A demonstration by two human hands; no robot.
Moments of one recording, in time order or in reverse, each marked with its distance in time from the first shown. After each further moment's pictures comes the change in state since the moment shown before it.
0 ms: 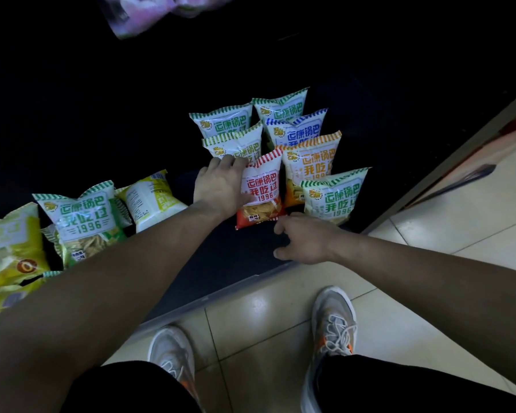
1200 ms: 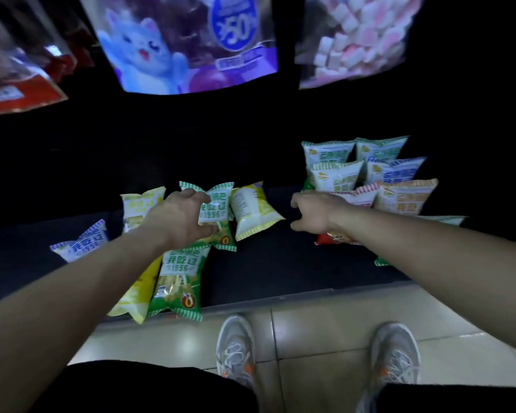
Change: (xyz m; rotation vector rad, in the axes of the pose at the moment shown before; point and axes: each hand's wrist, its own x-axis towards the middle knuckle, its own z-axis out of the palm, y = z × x) left_hand -0.184 -0.199 -0.126 -0.023 -0.225 -0.318; right_hand 0.054 -0.162 -0.049 -0.310 0.099 -0.143
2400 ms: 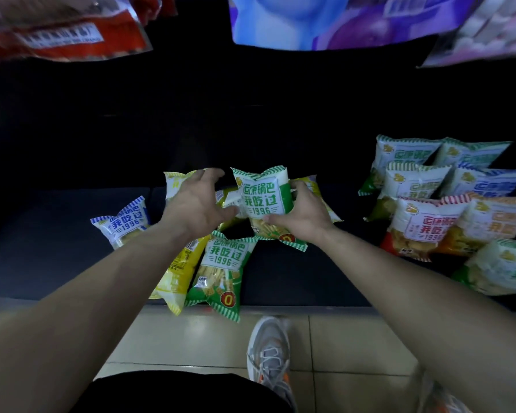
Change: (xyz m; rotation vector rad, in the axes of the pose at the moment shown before) left_hand 0.008 -0.085 0.033 -0.383 0.181 -0.190; right_hand 0.088 -0.126 0.060 0.718 0.316 -0.007
